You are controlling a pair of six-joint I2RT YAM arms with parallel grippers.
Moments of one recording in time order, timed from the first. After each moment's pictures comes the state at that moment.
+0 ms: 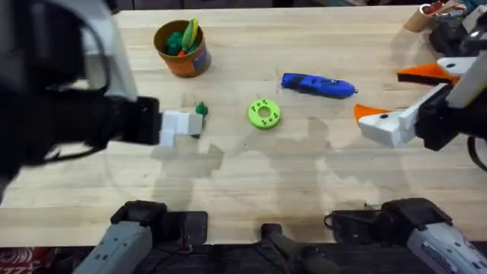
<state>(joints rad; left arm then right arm) -0.06 0.87 1.00 -1.24 0.15 0.02 0.08 0.71 0.96 -1.06 -0.24 -0.44</state>
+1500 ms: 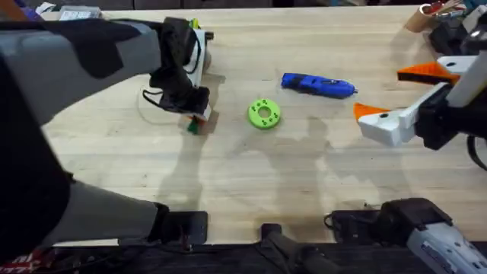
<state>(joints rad) -0.18 1.64 1.02 -0.89 0.05 0.02 0.08 0.71 0.96 -1.05 -0.24 -0.44</state>
